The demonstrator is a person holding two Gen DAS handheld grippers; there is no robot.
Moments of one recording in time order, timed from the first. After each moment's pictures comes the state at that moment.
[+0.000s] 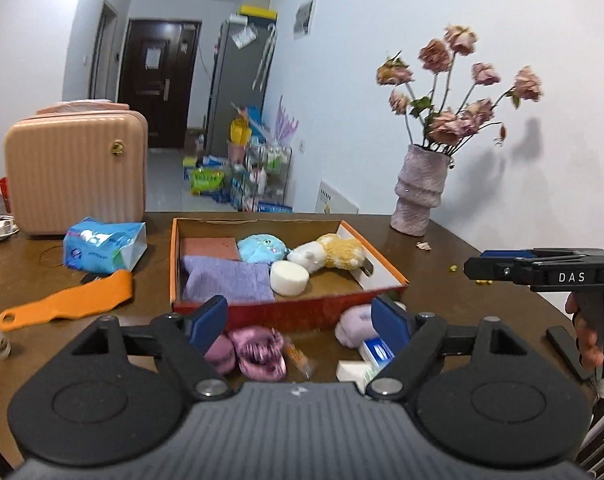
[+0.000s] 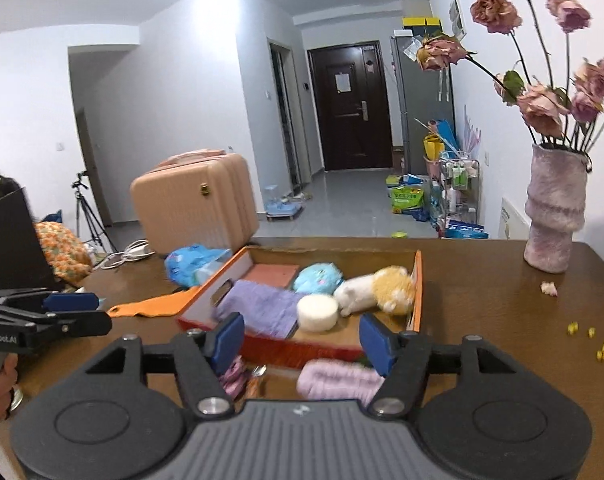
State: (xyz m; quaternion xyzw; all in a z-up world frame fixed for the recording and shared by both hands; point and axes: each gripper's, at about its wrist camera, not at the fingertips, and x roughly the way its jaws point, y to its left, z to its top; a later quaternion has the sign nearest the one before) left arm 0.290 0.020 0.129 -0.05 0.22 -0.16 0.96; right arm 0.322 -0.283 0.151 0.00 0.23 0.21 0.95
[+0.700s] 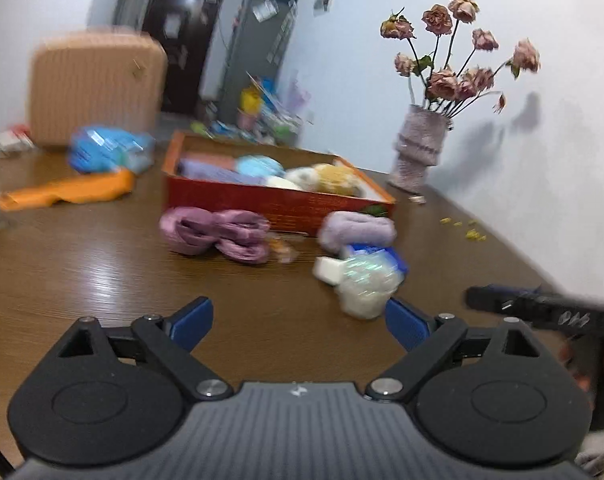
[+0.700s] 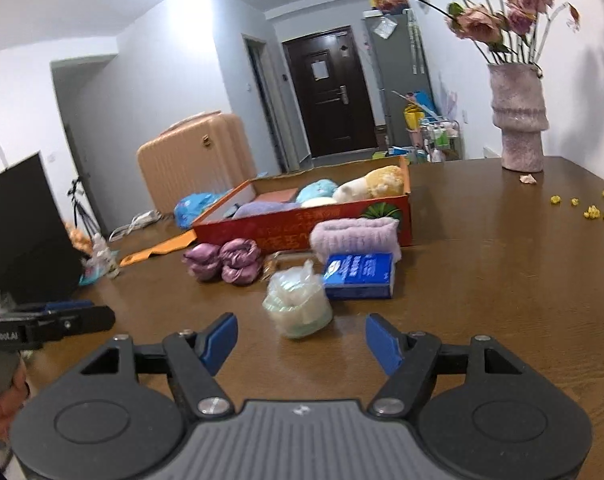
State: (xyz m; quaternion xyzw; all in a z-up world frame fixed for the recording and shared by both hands) left arm 0.243 0.003 0.047 -0.11 0.27 -0.17 0.94; right arm 0.242 -0.300 0.046 0.07 0.25 0.18 0.95
